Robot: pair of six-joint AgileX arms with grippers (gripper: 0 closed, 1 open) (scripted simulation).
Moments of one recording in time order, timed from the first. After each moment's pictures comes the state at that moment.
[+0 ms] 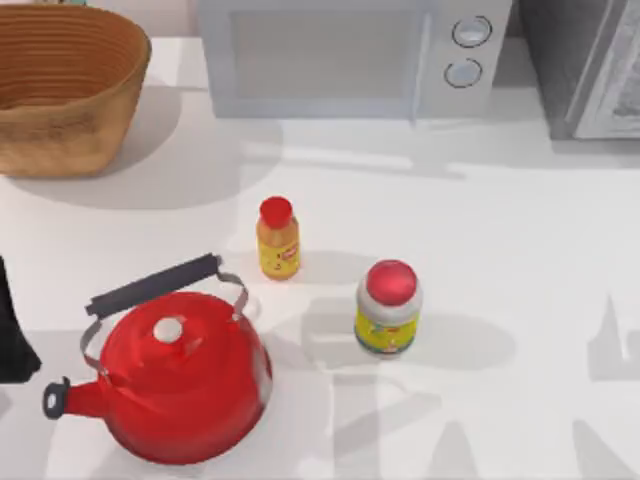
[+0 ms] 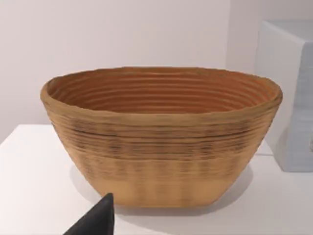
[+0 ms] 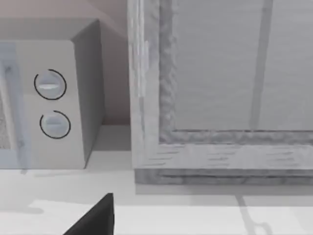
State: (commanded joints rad) left arm 0.00 0.00 0.00 0.00 0.00 0.00; right arm 0.00 0.00 0.00 0.00 0.00 0.00
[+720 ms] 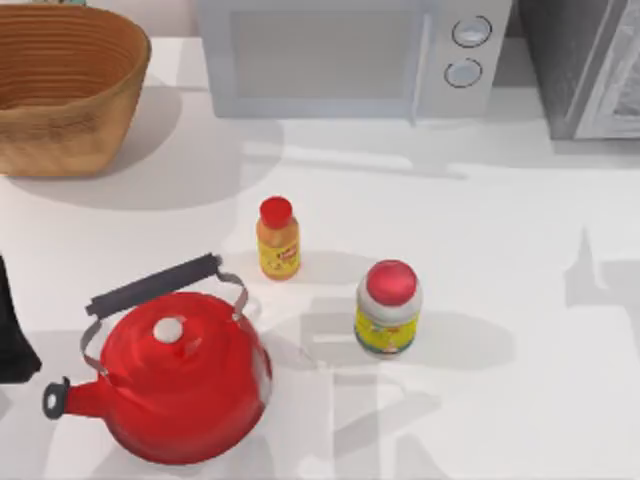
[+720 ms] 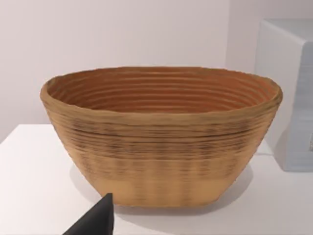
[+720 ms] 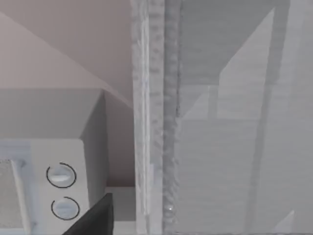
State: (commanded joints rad) left arm 0.00 0.00 0.00 0.00 0.00 0.00; right arm 0.06 0.43 0.54 -0.13 0.06 0.01
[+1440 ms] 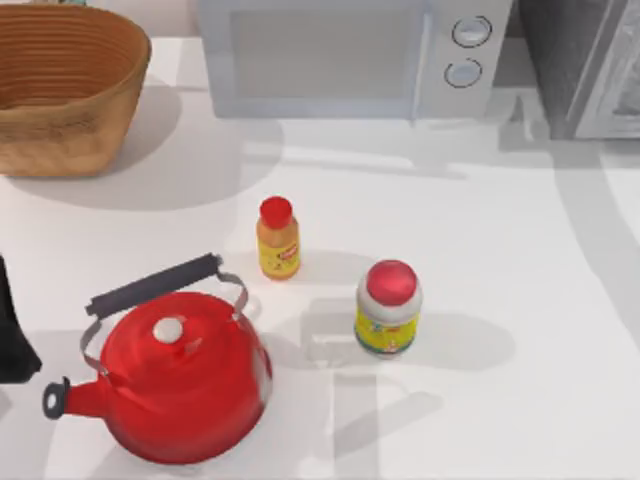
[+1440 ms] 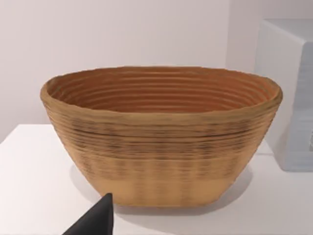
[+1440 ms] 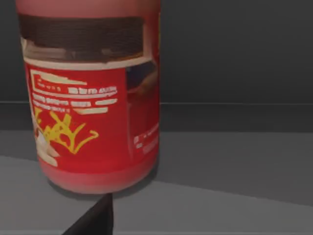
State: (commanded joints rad) left arm 0.00 0.00 0.00 0.00 0.00 0.00; right arm 0.17 1.21 1.58 -0.38 0.18 0.01
